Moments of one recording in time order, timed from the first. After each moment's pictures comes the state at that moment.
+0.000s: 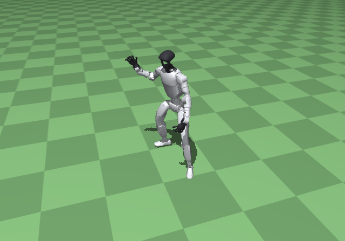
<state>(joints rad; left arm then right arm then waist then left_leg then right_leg) -0.22 0.45 0.03 1.12 0.25 -0.20 -0.75 -0.01 -0.83 -0.85 -0.15 0.50 -0.58 -0.02 -0.08 0.11 0.02 -0.51 0.51 0.42 0.48 -0.09 -0.16 -0.18 -0.36 -0.58 0.41 -0.20 0.15</state>
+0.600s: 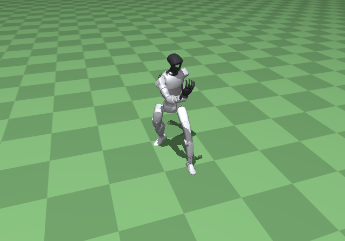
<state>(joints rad) 0.59 0.20 0.21 1.70 1.16 0.19 -0.83 -1.11 -0.17 -0.09 0.36 1.23 -0.22 0.57 0.67 -0.15 -0.04 -0.94 0.32 0.18 0.68 -0.15 -0.11 0.11 -0.17 -0.64 0.15 -0.25 0.26</state>
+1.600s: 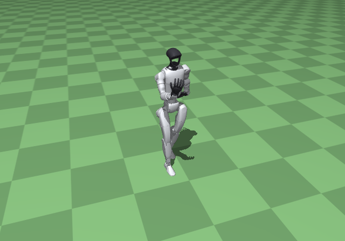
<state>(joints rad) 0.34 0.26 0.06 1.43 1.15 0.01 -0.80 -0.76 -0.22 -0.02 0.13 1.29 -0.40 0.36 -0.01 0.05 -0.02 0.04 -0.11 -0.08 0.11 -0.18 0.04 -0.37 0.01 -0.13 0.20 0.03 -0.06</state>
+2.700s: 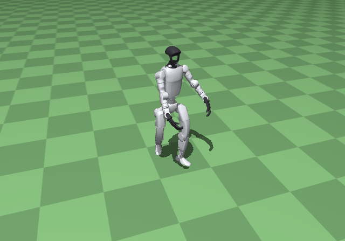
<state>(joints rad) -0.45 0.42 0.11 1.41 0.76 -0.32 -0.31 -0.46 -0.17 -0.26 1.39 0.36 -0.24 0.39 0.18 -0.03 -0.12 -0.36 0.12 0.30 0.34 -0.15 0.06 0.01 -0.04 -0.44 0.60 0.02 0.23</state>
